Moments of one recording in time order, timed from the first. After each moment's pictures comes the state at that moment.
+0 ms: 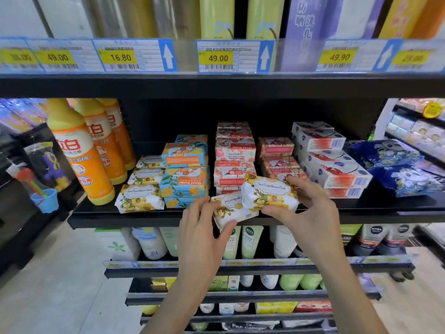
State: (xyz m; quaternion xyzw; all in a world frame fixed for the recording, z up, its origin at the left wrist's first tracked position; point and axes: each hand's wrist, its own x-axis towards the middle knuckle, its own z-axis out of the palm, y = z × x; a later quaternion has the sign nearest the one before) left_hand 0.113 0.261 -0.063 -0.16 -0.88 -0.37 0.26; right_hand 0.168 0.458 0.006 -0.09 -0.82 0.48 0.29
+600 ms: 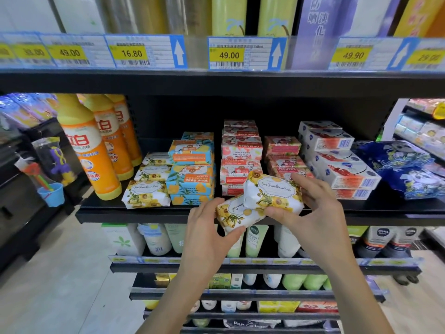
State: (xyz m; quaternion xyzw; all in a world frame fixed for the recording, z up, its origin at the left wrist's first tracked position) left_hand 0.121 0.252 -0.040 -0.15 -0.88 -0.43 0.12; right_hand 0.176 0.451 0.013 -0.07 -0.83 0.48 0.27
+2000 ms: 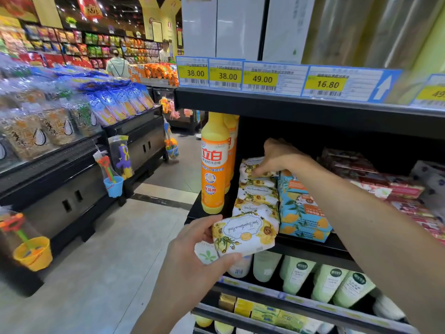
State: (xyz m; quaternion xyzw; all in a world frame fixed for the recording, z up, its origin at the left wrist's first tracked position) left_hand 0.109 0.021 -0.021 -0.10 -0.83 -0.53 0.14; right_hand -0.089 0.233 0.106 0.01 -1.00 0.08 -0.03
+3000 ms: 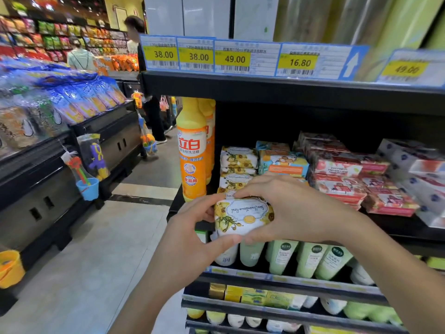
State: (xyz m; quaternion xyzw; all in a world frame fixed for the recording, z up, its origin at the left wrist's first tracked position) left_hand 0.091 0.031 -0.003 -0.21 -0.82 -0.53 0.11; right_hand 0.091 0.246 0.098 0.28 -0.96 0.07 0.02
